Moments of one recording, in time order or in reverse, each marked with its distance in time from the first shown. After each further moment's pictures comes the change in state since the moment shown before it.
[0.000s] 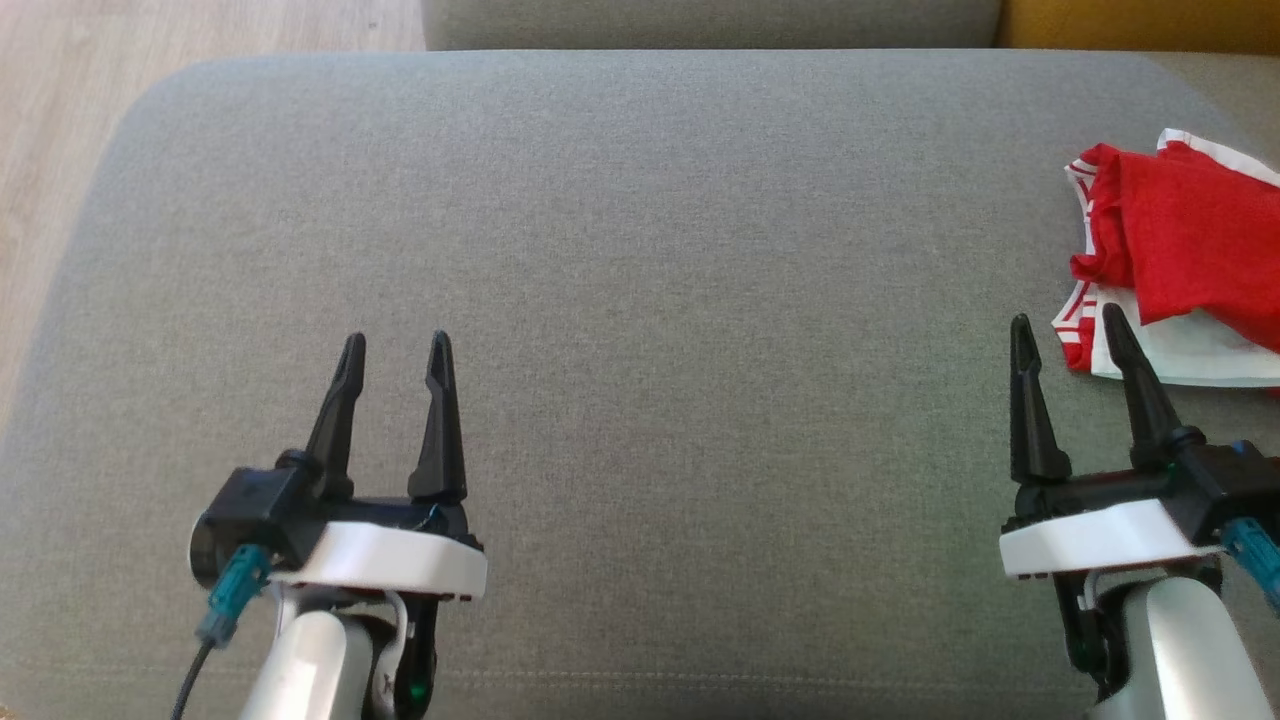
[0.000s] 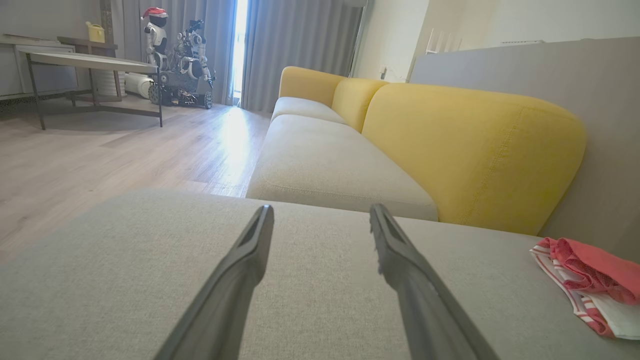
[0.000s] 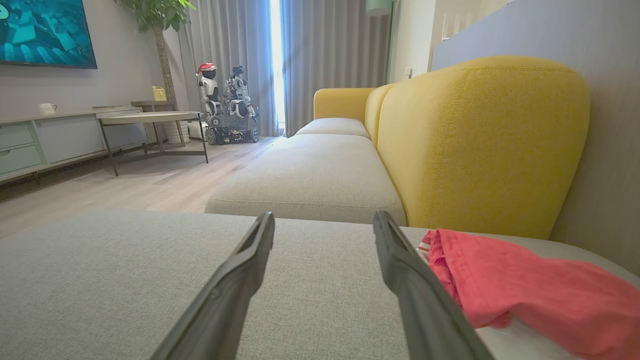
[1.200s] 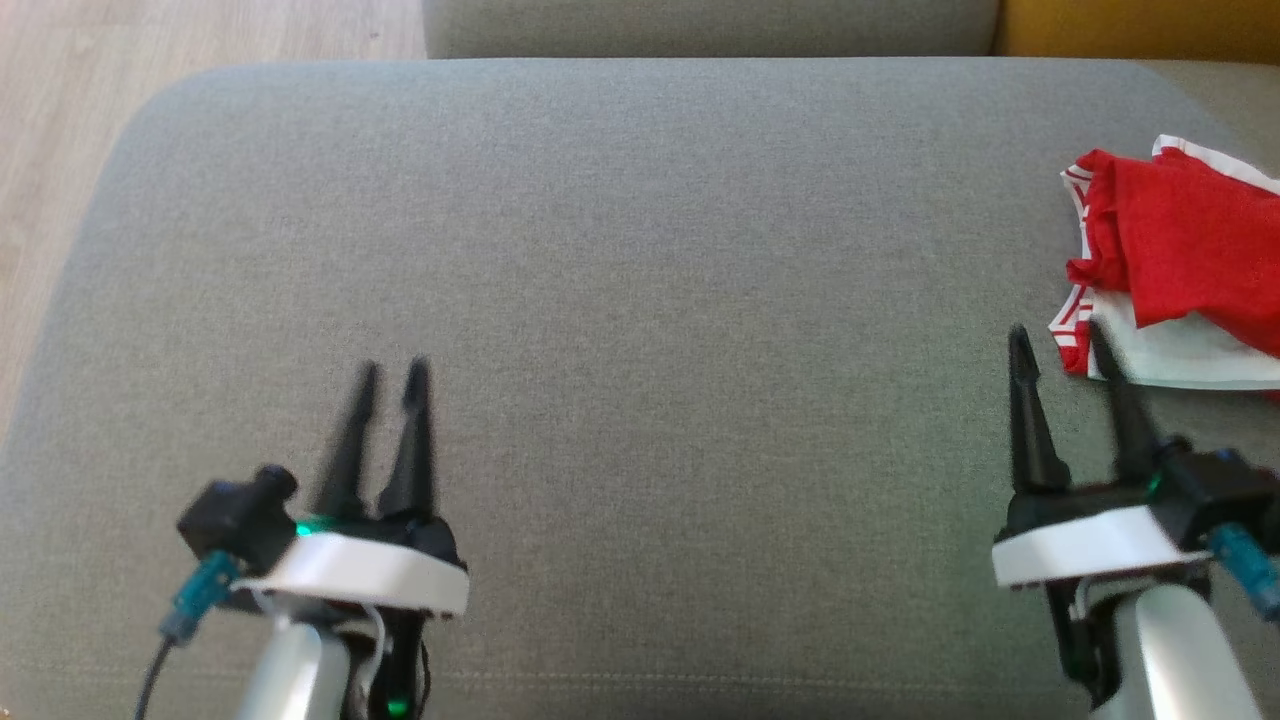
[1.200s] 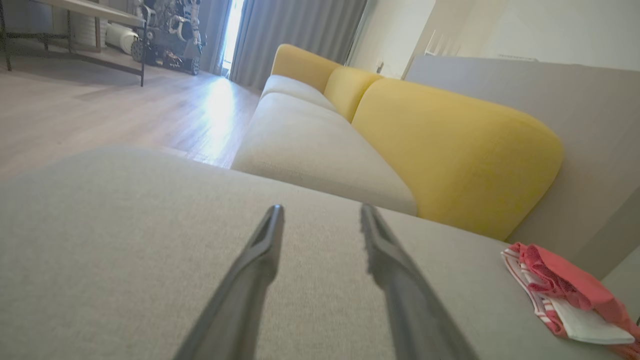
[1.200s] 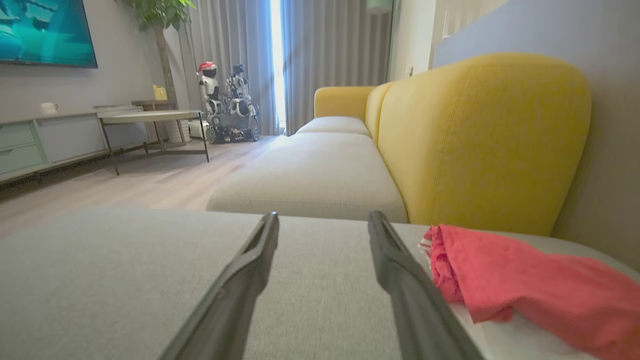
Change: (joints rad) left arm 0.005 0.000 0.039 0.071 -0.145 -0.110 0.000; right arm 0.002 0.001 0.006 0.023 0.000 0.000 -0.007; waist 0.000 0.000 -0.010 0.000
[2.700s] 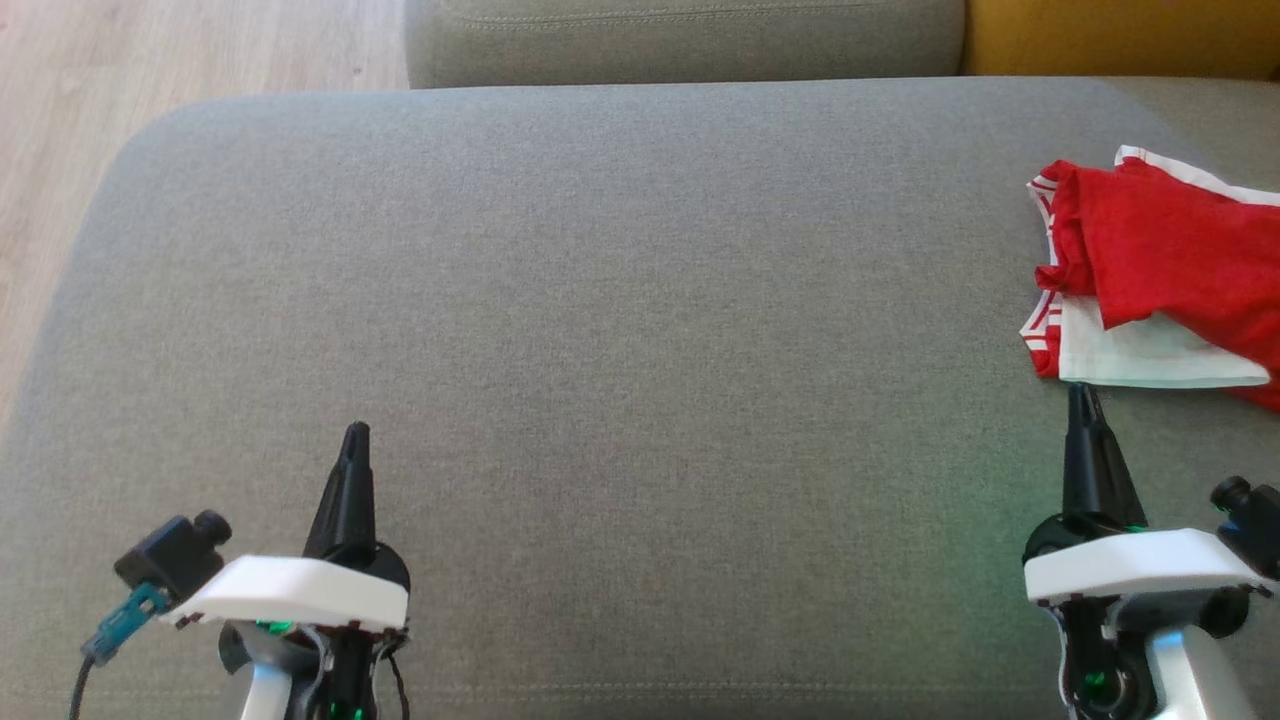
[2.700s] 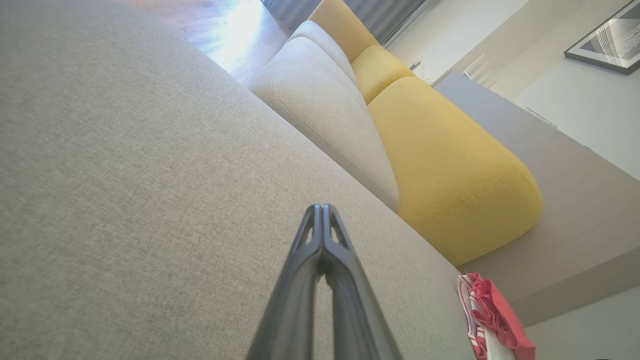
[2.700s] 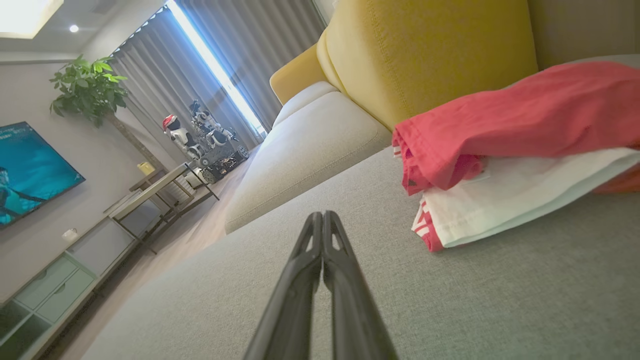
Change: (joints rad) left arm 0.038 0.009 0.058 0.095 -0.421 -0.036 0.098; right arm 0.039 -0.001 -0.005 0.093 0.535 0.000 0.085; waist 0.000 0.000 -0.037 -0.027
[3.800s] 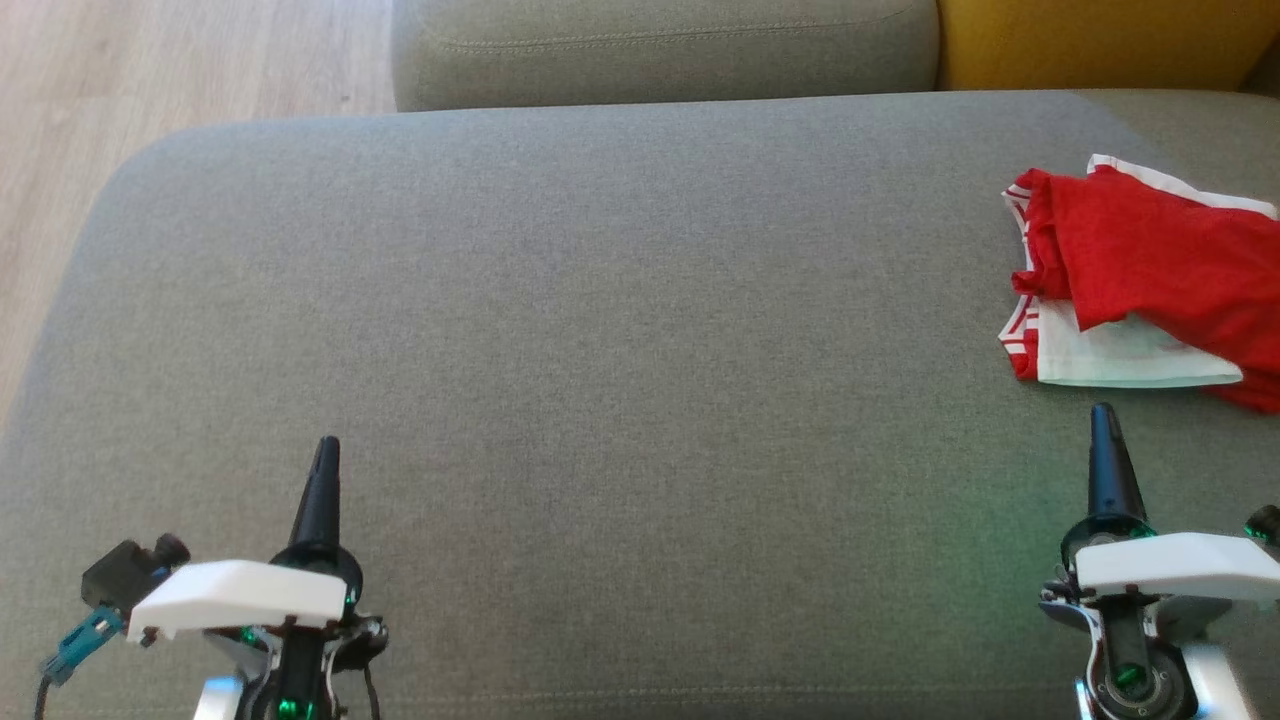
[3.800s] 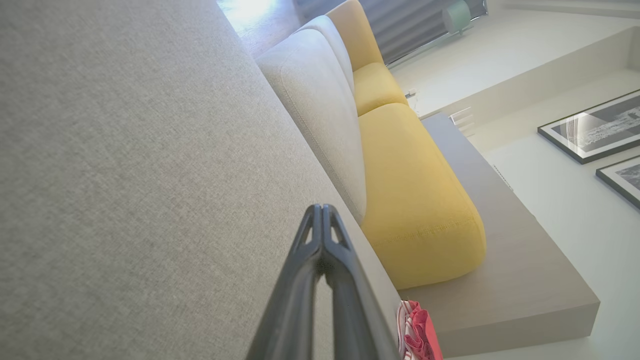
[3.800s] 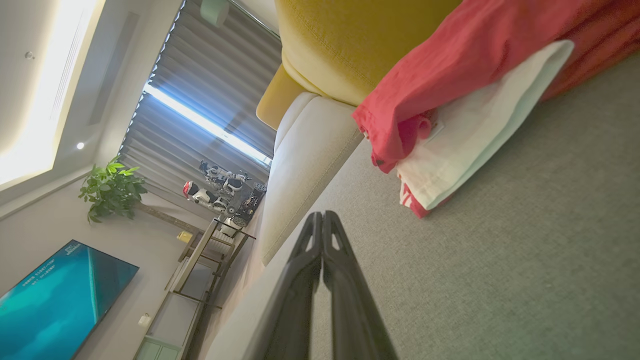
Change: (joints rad) left arm -0.002 0.003 0.068 0.034 -0.322 -0.026 0.088; right arm -0.002 -0.003 -0.027 0.032 0.420 0.000 0.075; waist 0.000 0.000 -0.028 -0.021
